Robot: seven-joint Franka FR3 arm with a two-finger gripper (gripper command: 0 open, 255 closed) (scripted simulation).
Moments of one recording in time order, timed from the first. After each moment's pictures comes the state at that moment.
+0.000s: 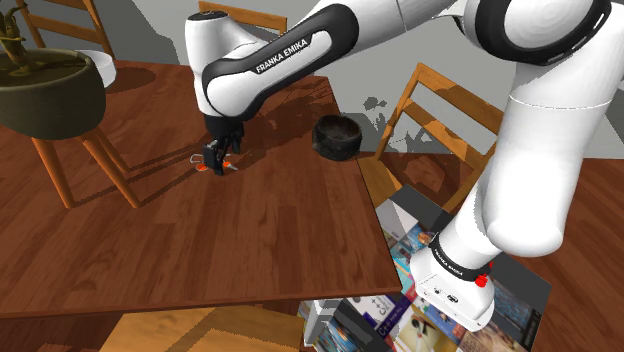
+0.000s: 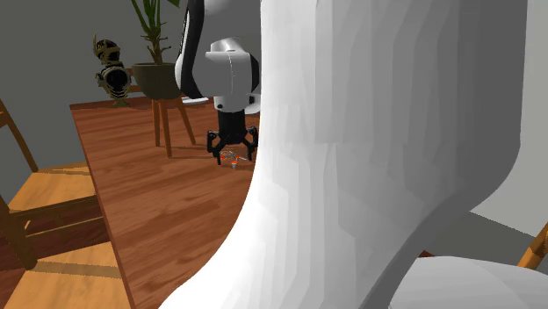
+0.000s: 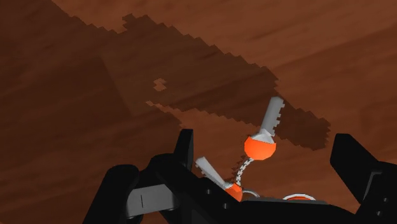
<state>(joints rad) 0.33 0.34 0.22 -1.88 -0.09 2.22 0.01</state>
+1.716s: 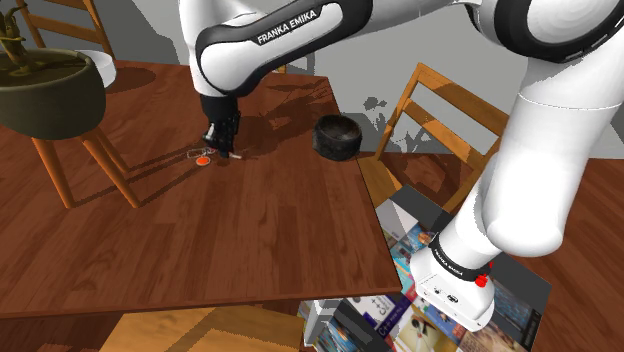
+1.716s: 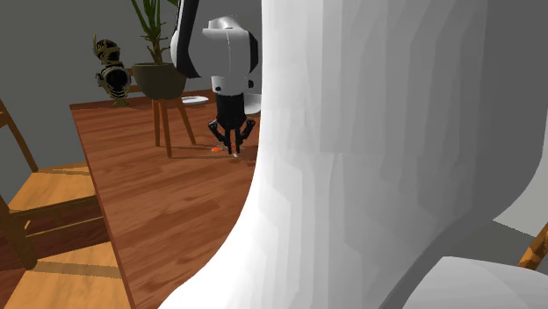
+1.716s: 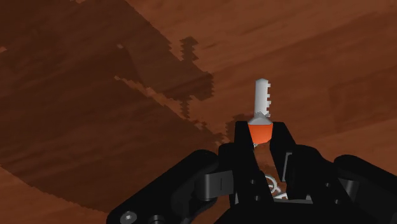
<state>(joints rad) 0.33 0.28 0.23 -1.84 -0.07 2.12 0.00</state>
